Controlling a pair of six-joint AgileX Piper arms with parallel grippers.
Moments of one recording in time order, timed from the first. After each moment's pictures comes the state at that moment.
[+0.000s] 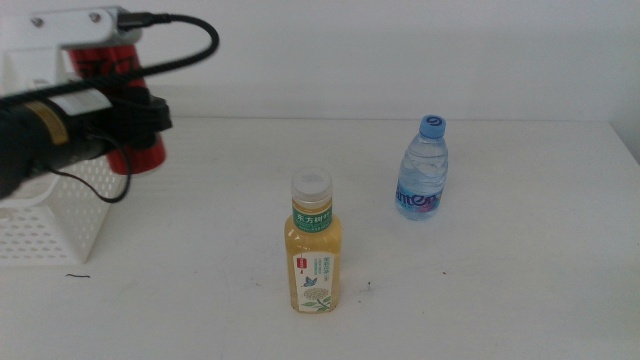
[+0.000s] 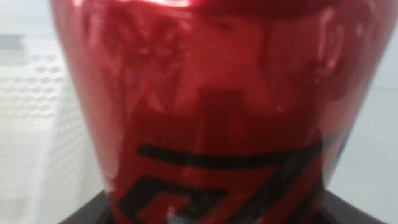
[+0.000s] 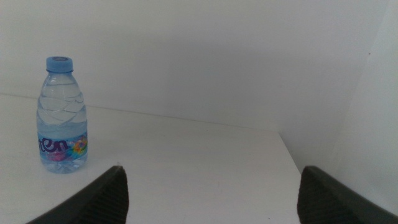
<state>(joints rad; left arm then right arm) -0.22 1.25 -0.83 0.32 0.16 -0.52 -0.01 0.01 0.00 -0.03 0.12 -0.12</state>
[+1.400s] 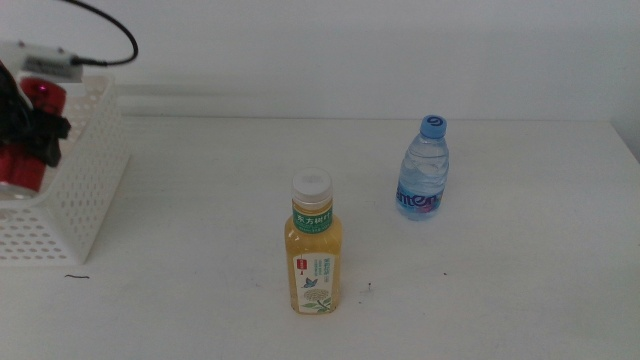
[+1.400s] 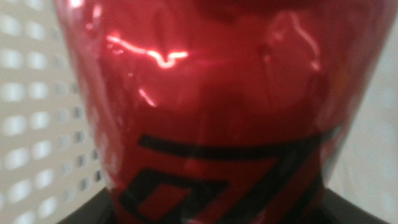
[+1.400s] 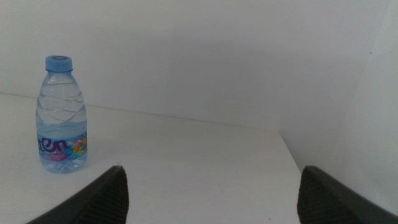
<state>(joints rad) 0.23 2.04 -1.73 0.02 1.05 0.30 -0.01 0.01 0.00 -0.03 0.12 -0.12</state>
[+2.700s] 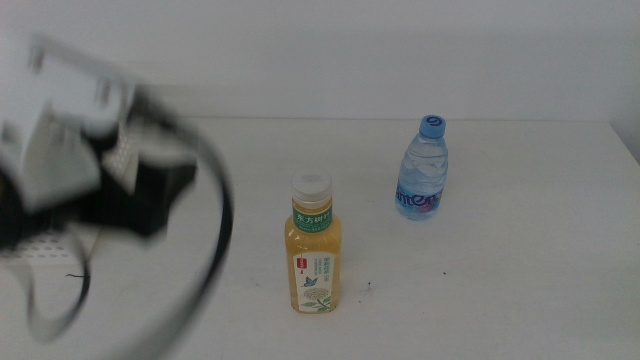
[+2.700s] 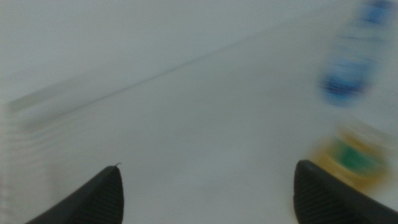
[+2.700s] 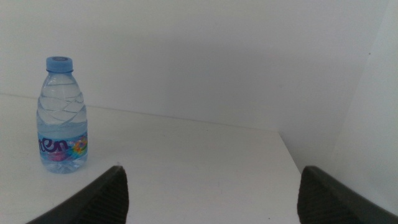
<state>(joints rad) -0.37 0.92 -0.72 -0.16 0.35 0.27 -0.01 0.01 0.00 -0.03 0.12 -0.12</state>
